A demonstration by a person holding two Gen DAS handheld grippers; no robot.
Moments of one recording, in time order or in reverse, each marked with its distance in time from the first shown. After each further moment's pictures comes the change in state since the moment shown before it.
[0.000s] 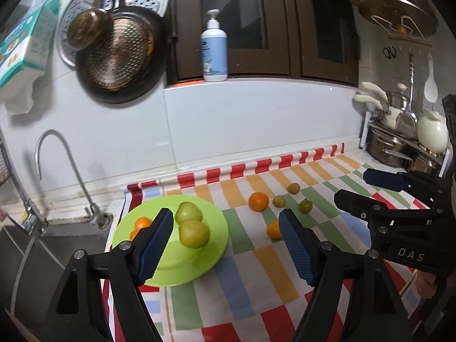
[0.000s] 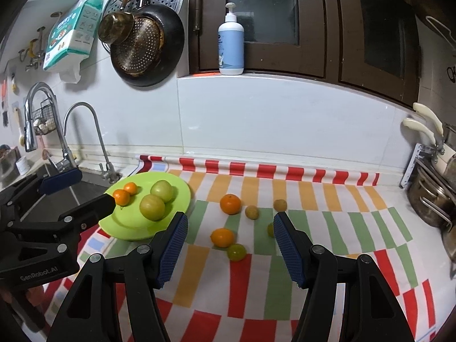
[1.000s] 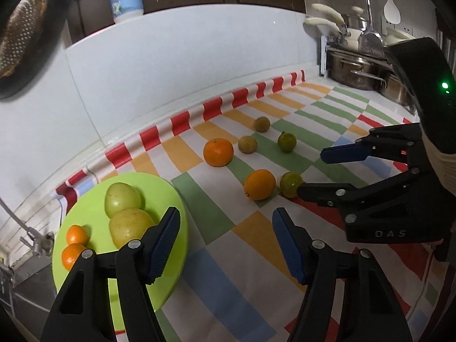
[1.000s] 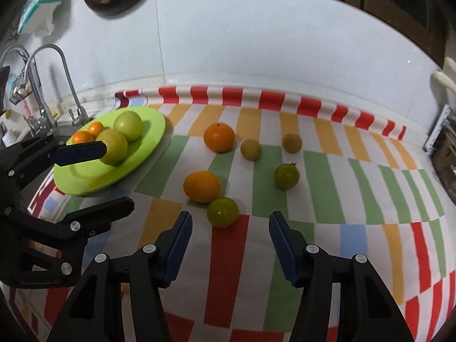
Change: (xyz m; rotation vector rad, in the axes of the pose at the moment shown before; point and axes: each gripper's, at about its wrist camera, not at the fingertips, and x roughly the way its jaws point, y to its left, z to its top) left arm 0.117 -0.021 -0.039 0.269 0.209 -0.244; right arm 0.112 -0.016 -0.049 0.000 0.285 0.022
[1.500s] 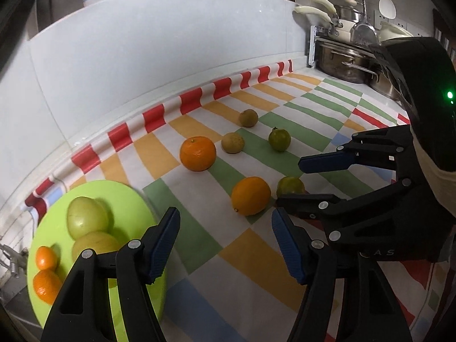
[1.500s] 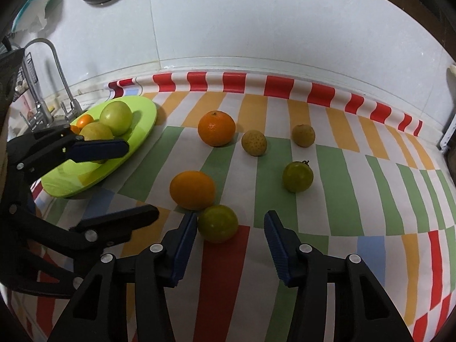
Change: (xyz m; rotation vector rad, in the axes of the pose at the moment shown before) left arm 0.043 0.002 0.015 0.017 0.048 -0.117; right arm 0.035 -0.011 0.005 -0.003 0.049 0.032
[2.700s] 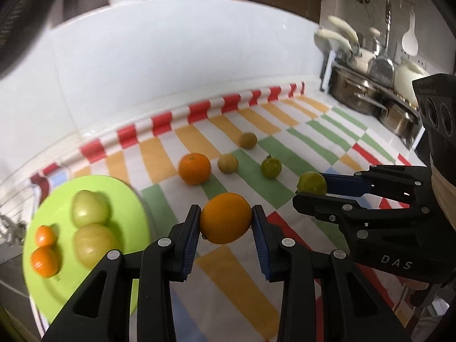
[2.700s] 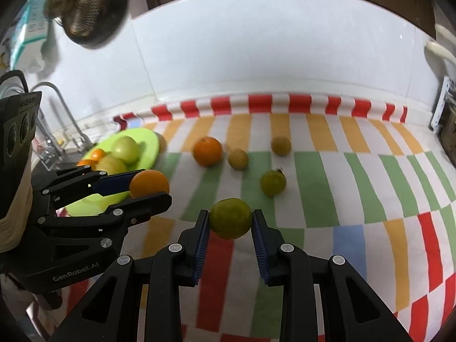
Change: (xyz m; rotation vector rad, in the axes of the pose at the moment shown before) left arm -0.032 -0.010 0.020 -0.177 -0.033 0.040; right arm -0.054 -0.018 -0.002 0.118 -0.084 0.061
